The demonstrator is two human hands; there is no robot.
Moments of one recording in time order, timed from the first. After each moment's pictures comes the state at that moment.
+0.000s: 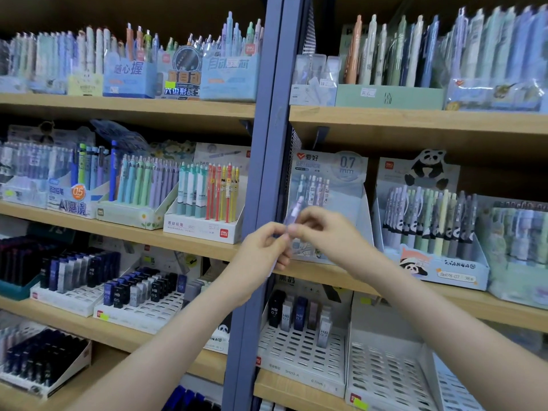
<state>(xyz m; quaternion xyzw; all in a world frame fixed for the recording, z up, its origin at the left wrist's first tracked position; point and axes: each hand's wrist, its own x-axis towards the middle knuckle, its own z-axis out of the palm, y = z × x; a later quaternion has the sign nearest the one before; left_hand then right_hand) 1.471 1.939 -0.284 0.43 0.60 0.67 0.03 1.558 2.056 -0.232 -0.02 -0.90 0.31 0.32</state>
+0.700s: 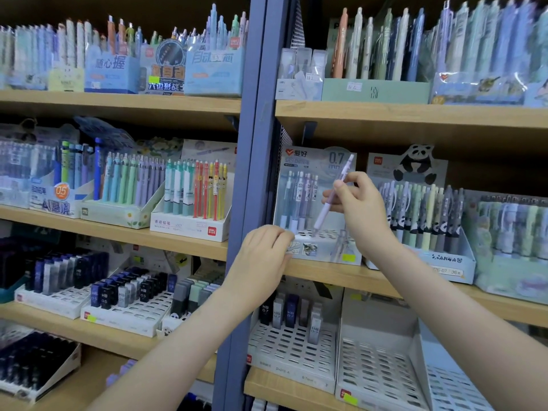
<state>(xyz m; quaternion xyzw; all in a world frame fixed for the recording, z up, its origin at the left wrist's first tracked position) 1.445 1.979 -0.315 0.51 0.64 0.28 -0.51 1.563 2.101 -0.214 -0.03 -0.72 0.46 0.51</state>
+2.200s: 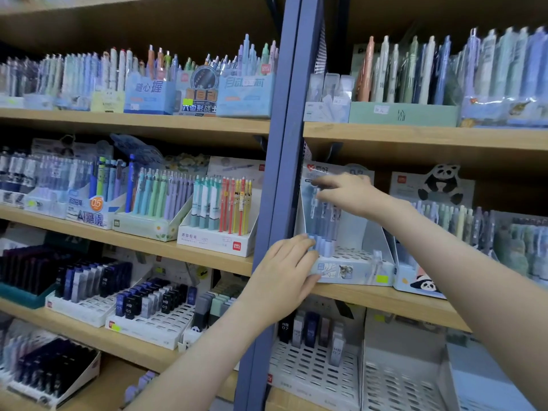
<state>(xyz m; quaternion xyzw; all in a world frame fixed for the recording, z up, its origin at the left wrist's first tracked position) 1.444 1.962 -0.307 0.52 0.64 0.16 -0.54 1.519 2.092 -0.145 -0.10 -0.95 -0.04 0.30</state>
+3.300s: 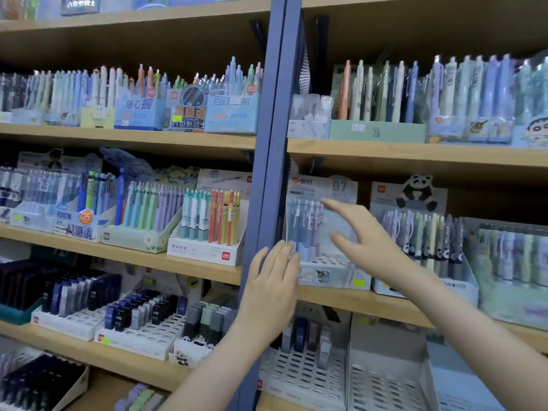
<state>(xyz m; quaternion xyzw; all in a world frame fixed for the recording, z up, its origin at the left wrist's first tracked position) 1.458 1.967 -0.319 0.44 0.65 0.24 -0.57 1.592 2.089 -0.203 0.04 -0.91 0.09 0.40</state>
